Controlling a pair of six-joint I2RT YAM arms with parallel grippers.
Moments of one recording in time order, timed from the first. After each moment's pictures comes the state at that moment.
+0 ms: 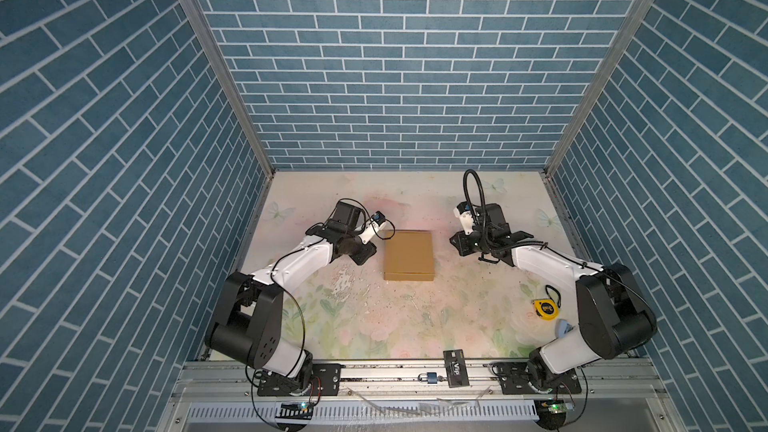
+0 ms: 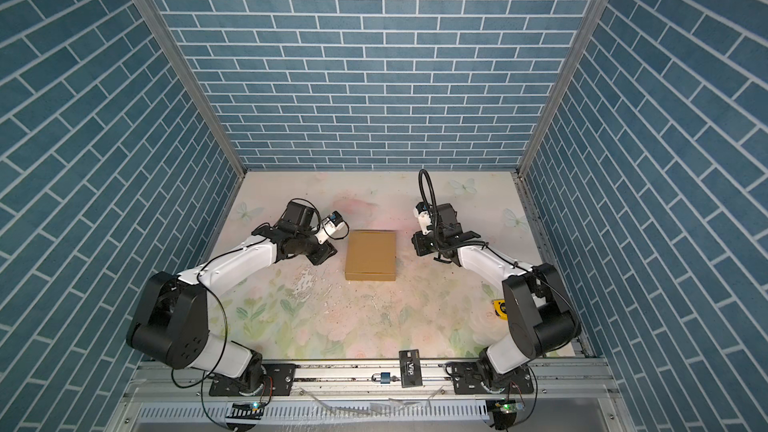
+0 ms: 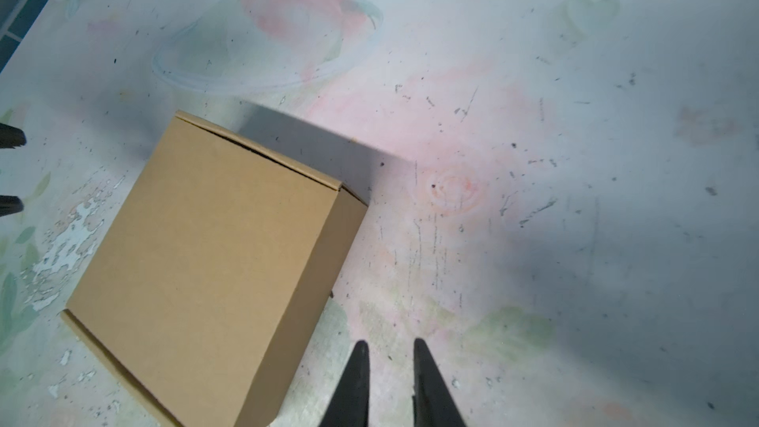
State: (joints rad) left arm -0.32 1.49 0.95 -0.43 0.23 0.39; right arm 0.44 1.48 0.85 -0.17 -0.21 0.10
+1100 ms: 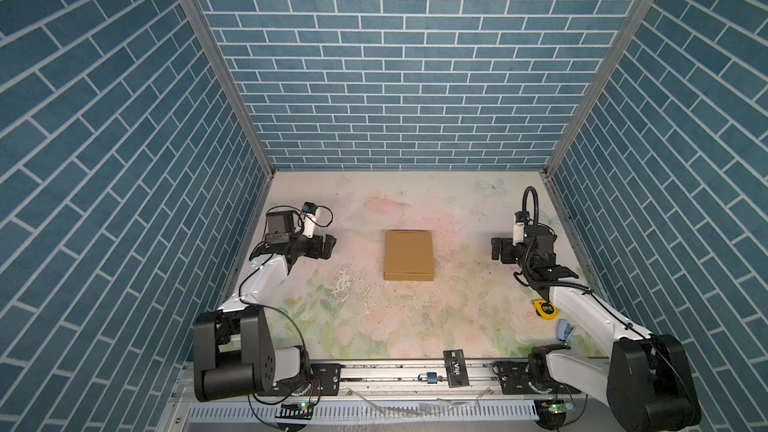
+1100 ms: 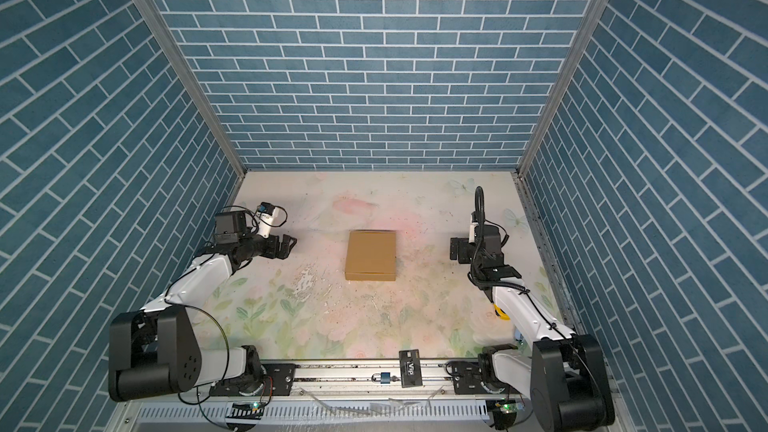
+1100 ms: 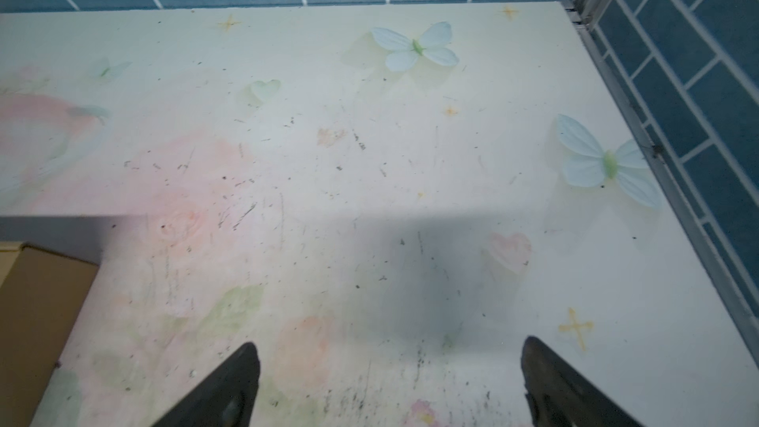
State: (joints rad) left arm 0.14 1.31 0.74 -0.22 0.37 0.20; right arm 0.15 1.14 0.53 0.03 0.10 0.05
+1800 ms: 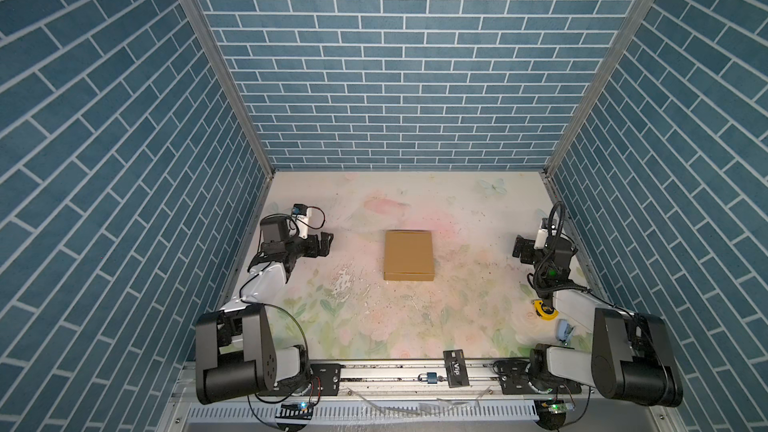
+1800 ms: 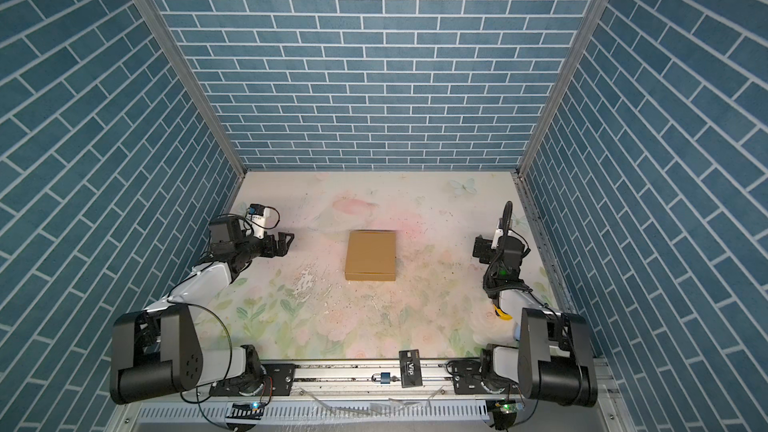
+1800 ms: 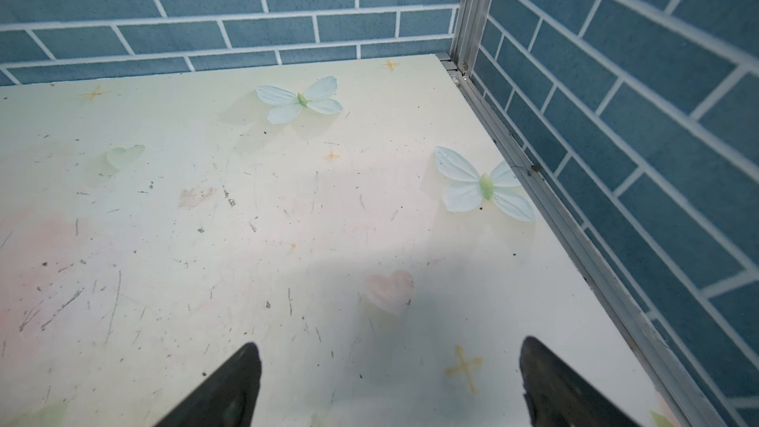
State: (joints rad) left arm 0.18 1.33 0.66 -0.01 0.45 0.07; right arm -0.07 1.32 0.36 0.55 0.05 0.00
